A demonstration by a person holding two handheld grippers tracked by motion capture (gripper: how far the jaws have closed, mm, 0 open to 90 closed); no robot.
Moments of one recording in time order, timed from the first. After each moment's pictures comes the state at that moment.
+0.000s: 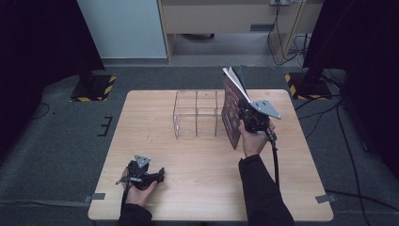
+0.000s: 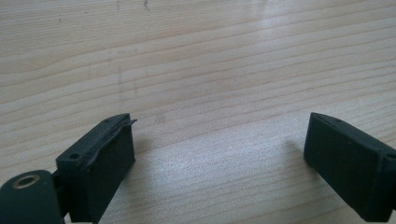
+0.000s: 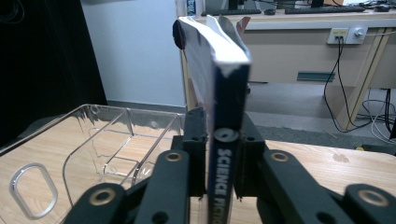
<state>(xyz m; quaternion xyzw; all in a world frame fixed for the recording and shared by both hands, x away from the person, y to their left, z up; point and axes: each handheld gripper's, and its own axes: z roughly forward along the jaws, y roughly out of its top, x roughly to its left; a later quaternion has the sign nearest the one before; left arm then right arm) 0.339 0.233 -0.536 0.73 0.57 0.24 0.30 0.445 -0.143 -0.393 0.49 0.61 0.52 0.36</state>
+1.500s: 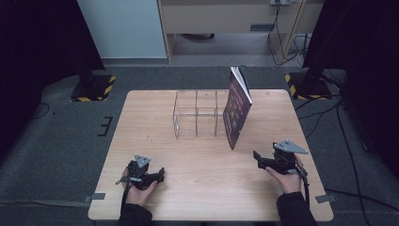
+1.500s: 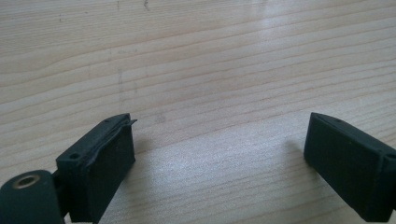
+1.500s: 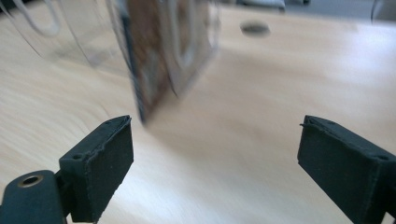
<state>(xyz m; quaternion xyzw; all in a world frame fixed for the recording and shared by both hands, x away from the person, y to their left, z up) 0.339 0.233 -0.536 0.73 0.57 0.24 0.30 0.370 -0.244 -0.492 0.48 0.72 0.43 0.25</state>
